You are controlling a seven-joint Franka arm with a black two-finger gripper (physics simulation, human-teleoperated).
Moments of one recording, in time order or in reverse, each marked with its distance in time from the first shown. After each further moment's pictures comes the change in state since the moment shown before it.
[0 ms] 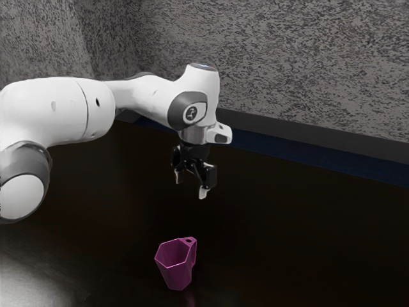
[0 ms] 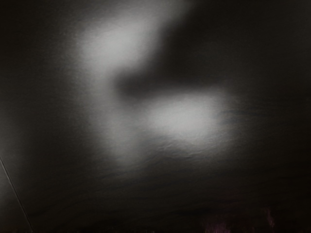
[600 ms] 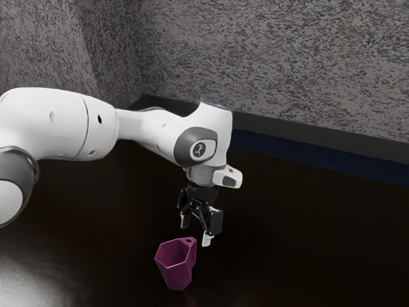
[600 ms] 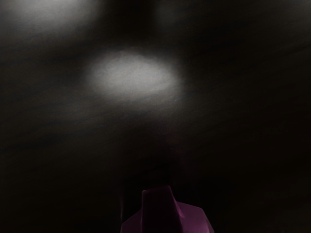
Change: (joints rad) arm -0.057 -0.075 -0.079 -0.243 -0.073 0.019 0.047
